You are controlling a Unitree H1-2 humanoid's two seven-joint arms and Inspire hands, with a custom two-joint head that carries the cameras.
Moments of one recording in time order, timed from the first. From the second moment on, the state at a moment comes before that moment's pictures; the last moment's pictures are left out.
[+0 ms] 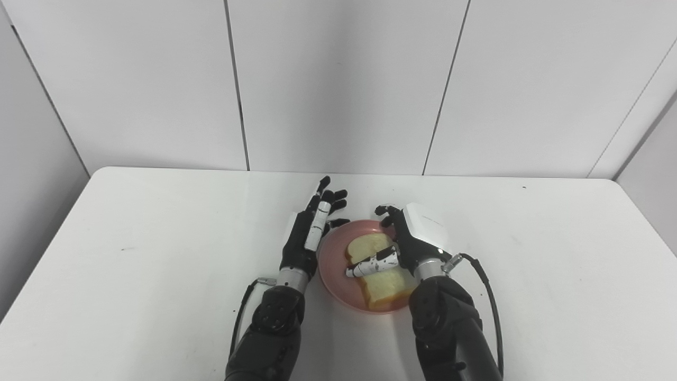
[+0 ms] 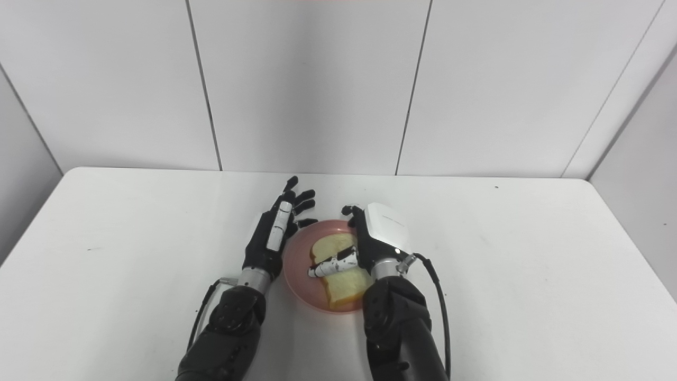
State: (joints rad) left arm -0.67 -0.17 -0.03 0.92 -0.02 -0.42 0.00; right arm -0.43 0.03 0.15 -0.01 -1.11 0.48 0.27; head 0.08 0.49
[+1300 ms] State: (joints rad) left arm -0.67 -0.17 -0.02 0.91 -0.03 -0.41 -0.01; right arm -0.43 -0.03 0.15 -0.01 -0.96 0.38 0.12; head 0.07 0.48
